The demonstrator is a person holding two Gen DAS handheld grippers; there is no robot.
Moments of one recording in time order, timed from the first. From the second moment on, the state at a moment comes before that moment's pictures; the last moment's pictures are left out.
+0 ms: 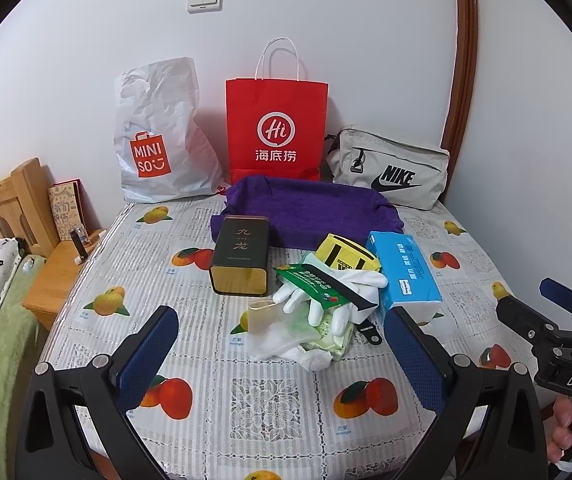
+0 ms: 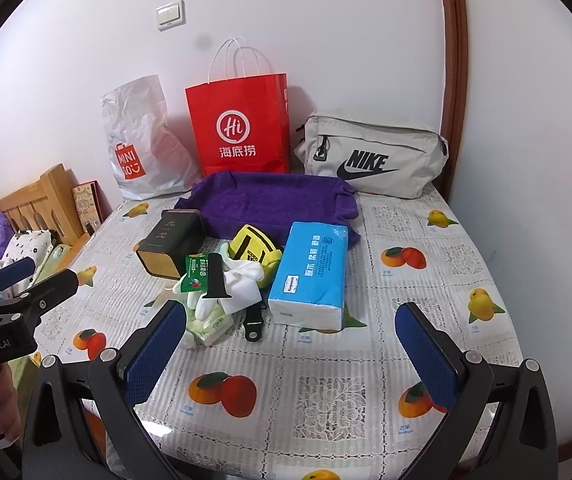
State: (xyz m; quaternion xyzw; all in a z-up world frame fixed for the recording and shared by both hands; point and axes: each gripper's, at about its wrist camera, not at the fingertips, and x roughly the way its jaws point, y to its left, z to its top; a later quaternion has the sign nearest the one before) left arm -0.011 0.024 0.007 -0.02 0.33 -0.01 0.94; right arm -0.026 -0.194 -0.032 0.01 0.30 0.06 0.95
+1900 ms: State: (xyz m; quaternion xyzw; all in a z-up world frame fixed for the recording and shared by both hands) left arm -0.010 0.025 -0.005 -0.03 0.34 -0.01 0.94; right arm -0.026 -0.198 -0.032 0.03 0.30 0.07 0.95
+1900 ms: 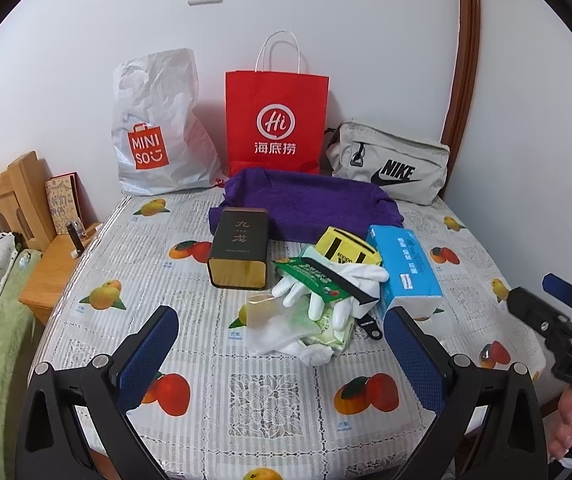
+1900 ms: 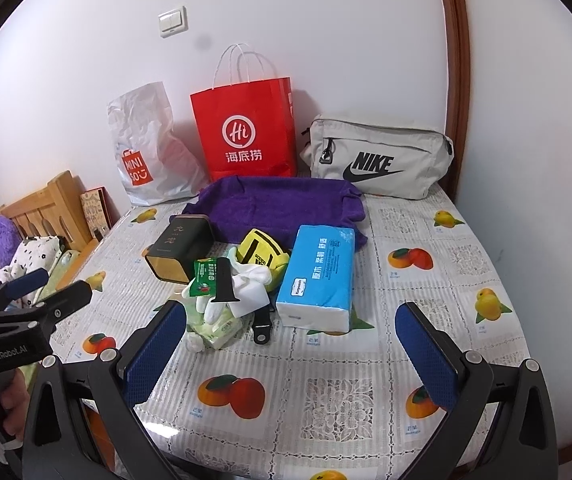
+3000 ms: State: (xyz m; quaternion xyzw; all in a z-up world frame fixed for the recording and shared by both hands) left arm 0.063 0.075 -0.098 -0.05 0.42 0.03 0.91; right arm 0.097 -0.131 -0.097 -0.01 0.36 0.22 0.91
